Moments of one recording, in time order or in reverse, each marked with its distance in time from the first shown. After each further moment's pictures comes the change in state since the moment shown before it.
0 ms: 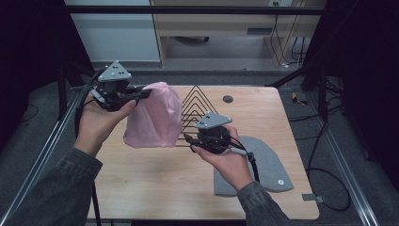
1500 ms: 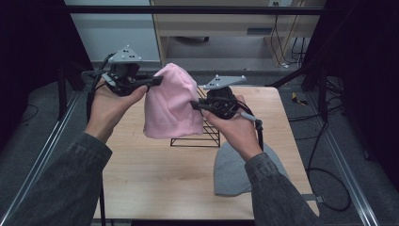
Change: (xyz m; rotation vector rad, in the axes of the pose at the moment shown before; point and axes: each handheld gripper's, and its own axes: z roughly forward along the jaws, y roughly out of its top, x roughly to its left) left arm 0.005 0.031 0.018 -0.046 -0.051 -0.015; right arm -0.056 0.063 -0.012 -0.038 0.090 0.067
